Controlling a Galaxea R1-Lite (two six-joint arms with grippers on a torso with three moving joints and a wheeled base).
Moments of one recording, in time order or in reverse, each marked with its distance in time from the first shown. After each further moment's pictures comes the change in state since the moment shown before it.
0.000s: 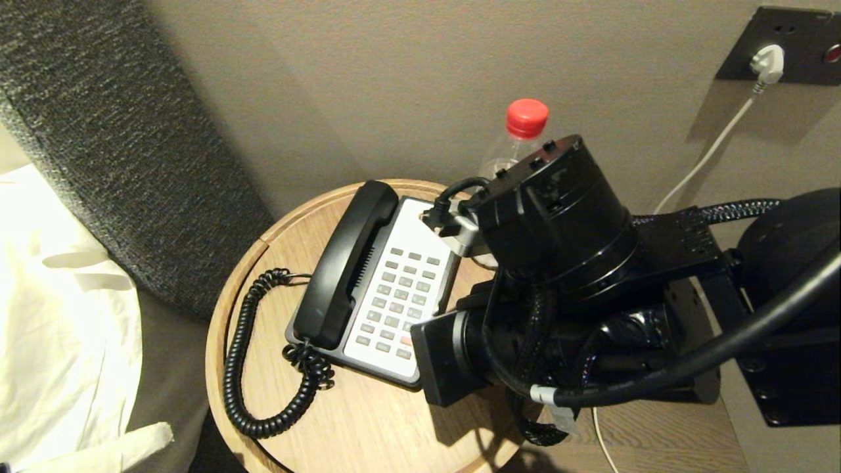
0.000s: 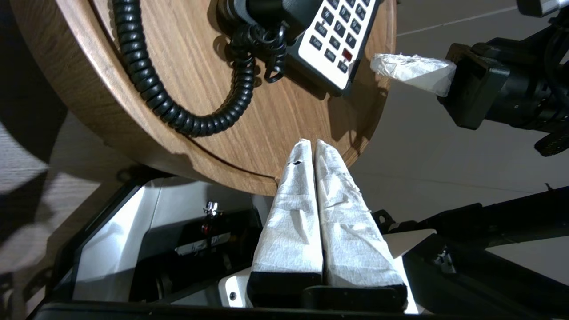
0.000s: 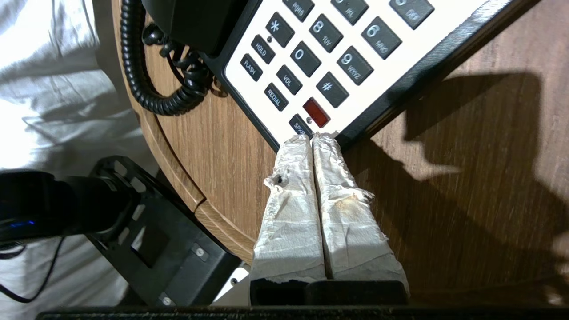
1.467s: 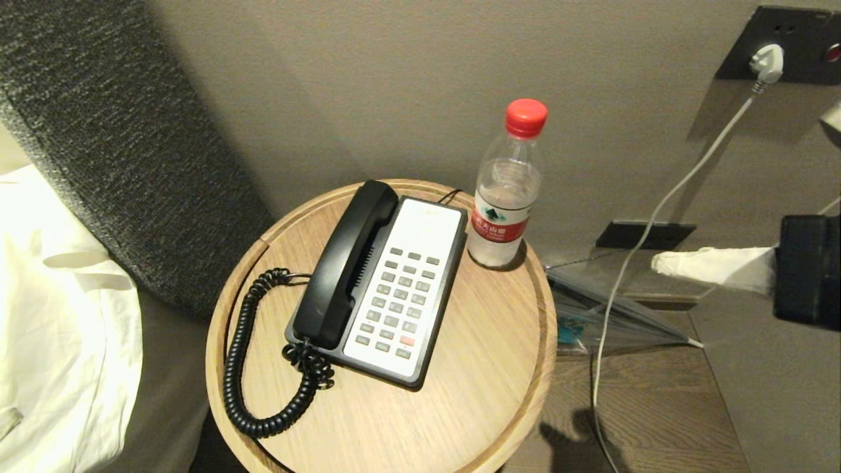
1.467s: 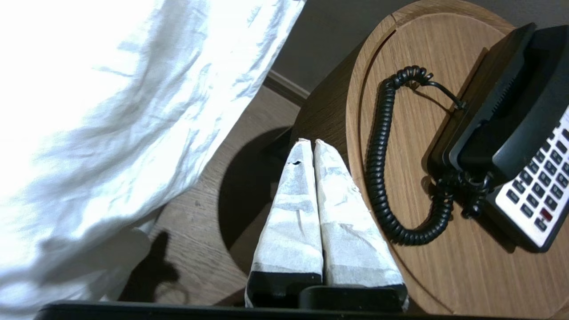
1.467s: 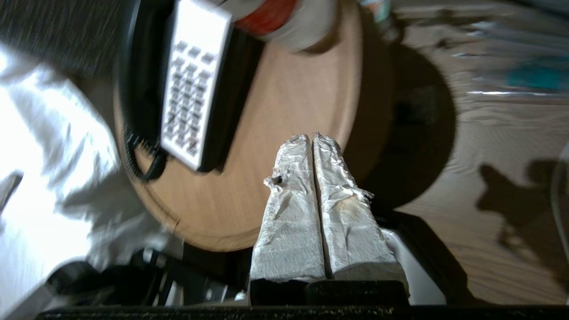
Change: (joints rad) left arm 0.530 -0.213 0.104 0.019 0.201 0.246; right arm -0.280 -0.589 0.331 -0.005 -0.041 0.125
